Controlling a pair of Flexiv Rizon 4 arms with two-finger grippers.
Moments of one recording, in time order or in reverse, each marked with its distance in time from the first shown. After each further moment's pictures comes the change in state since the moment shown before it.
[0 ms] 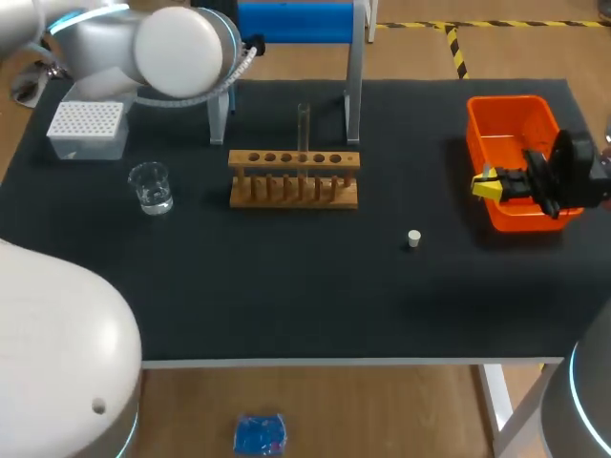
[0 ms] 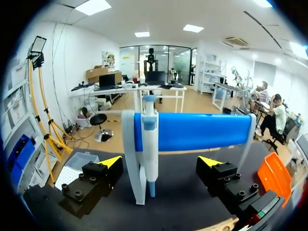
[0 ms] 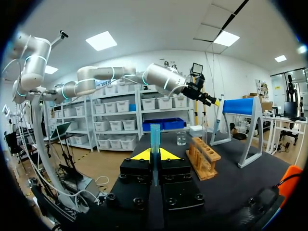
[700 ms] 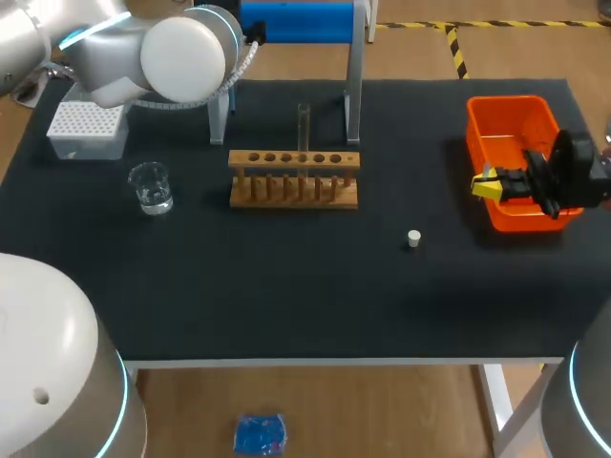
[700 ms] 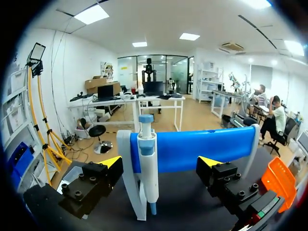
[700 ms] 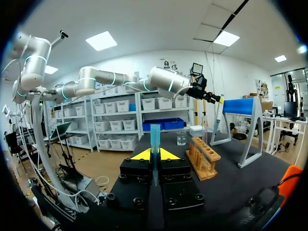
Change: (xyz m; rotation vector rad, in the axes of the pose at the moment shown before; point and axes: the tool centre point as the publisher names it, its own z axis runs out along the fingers) left arm 0.001 -0.023 0.021 0.088 0.012 0.035; right arm 0.000 0.000 0.000 0.000 0.000 0.000
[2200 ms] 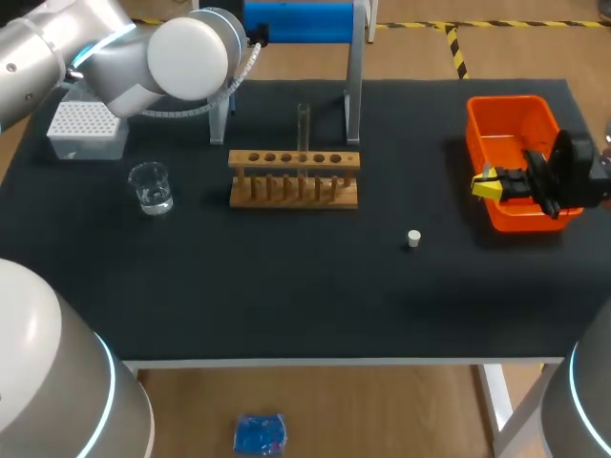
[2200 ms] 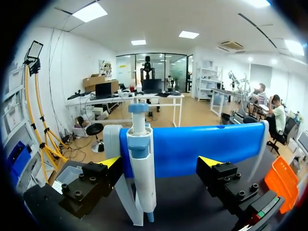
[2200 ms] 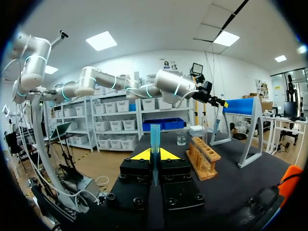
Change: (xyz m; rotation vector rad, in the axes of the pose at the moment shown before) left arm 0.003 0.011 0.032 -0.016 0.012 -0.007; right arm 0.000 0.000 0.000 0.000 0.000 0.000
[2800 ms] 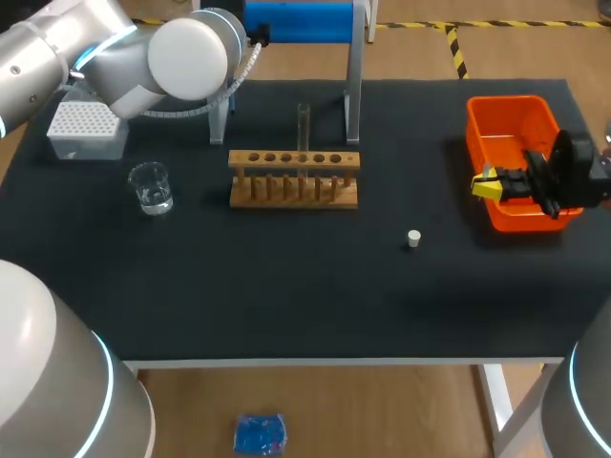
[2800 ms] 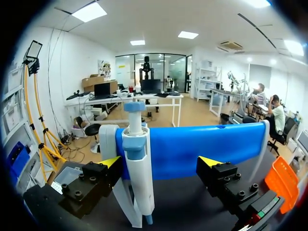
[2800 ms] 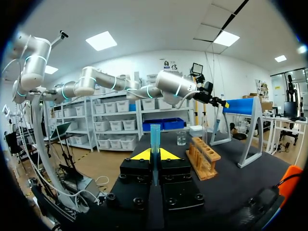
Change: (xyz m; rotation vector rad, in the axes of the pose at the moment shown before) left arm 0.001 0.000 0.006 0.005 0.008 0.003; right arm 0.000 0.000 0.000 0.000 0.000 0.000
